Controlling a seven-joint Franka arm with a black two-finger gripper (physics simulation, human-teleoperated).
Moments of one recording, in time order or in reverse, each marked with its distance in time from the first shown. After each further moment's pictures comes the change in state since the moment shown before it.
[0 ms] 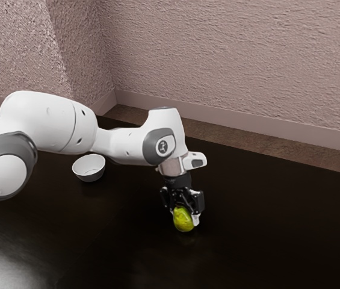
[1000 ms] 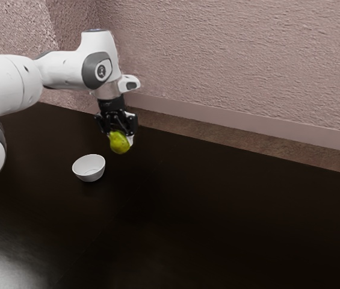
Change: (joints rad) arm 0.004 -0.160 0.354 0.195 0.119 -0.239 -0.043
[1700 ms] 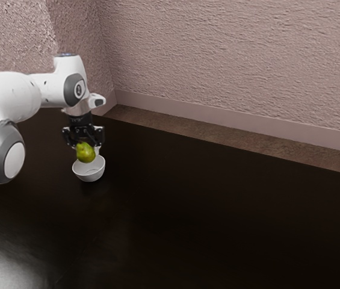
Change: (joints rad) arm 0.124 0.218 0.157 0.091 -0.068 0.043 0.005
